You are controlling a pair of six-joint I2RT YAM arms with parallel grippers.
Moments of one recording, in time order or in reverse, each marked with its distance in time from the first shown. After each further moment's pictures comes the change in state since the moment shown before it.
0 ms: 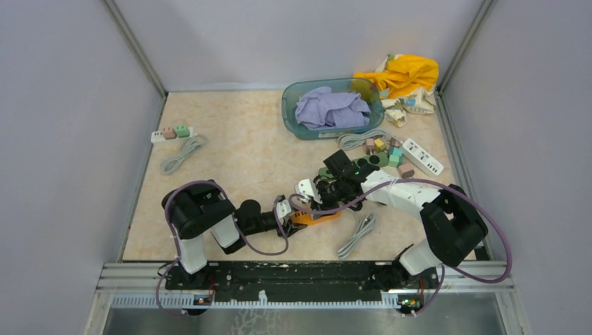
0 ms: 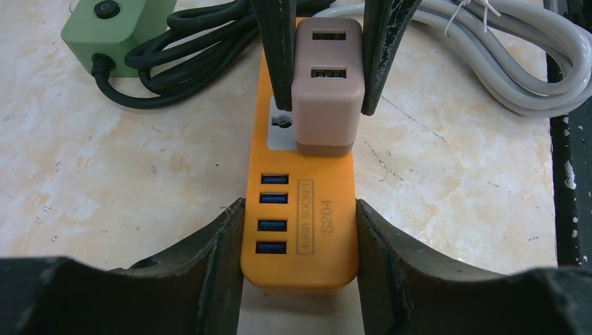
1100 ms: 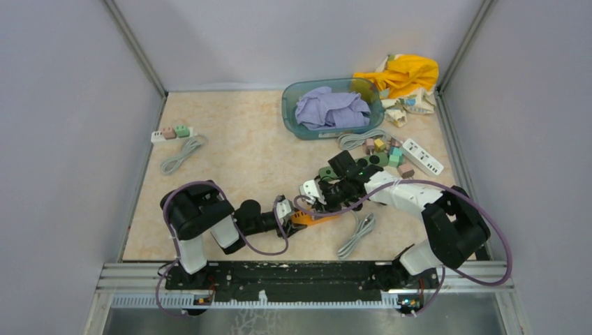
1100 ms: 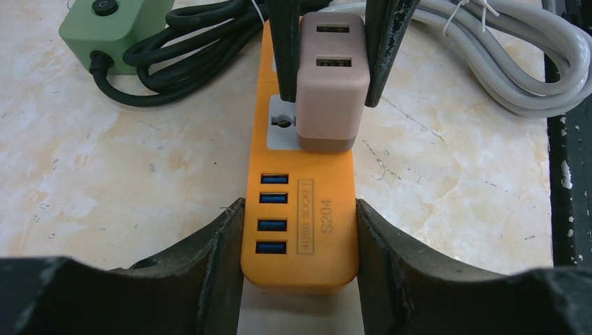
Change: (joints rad) left arm 0.000 -0.013 -0.003 -0.017 -0.005 -0.001; right arm -0.044 -0.018 -0.033 0.016 -0.058 -0.045
